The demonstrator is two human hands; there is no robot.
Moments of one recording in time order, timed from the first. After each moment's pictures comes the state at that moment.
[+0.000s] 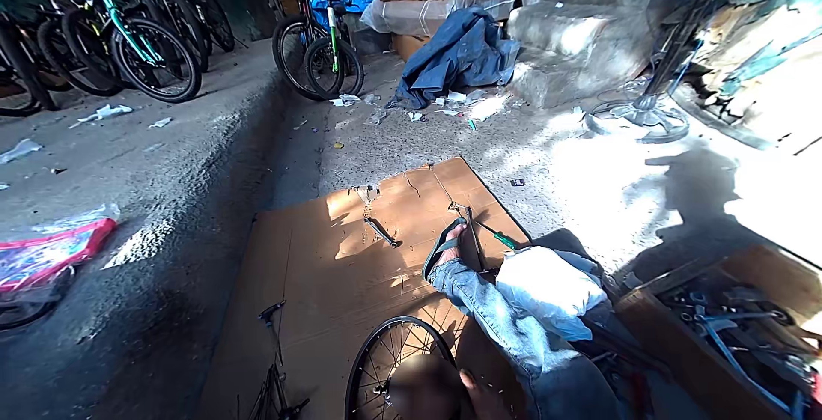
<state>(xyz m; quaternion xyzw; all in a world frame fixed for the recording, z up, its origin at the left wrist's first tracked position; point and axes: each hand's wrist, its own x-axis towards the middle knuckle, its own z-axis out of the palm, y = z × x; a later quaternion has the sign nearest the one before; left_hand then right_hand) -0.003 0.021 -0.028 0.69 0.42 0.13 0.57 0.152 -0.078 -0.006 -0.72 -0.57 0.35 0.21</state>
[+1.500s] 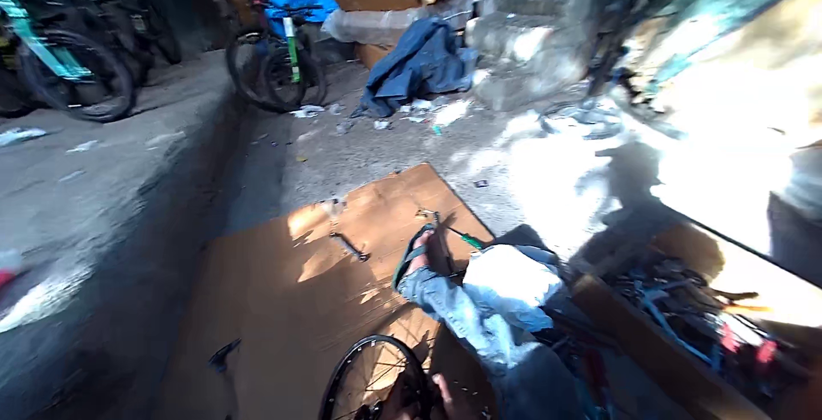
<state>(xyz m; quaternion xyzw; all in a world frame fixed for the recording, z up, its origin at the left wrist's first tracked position) -0.002 0.012 -0.001 0.59 0.42 0.14 0.67 0.149 -0.088 0.008 -0.68 -0.46 0.44 0.37</state>
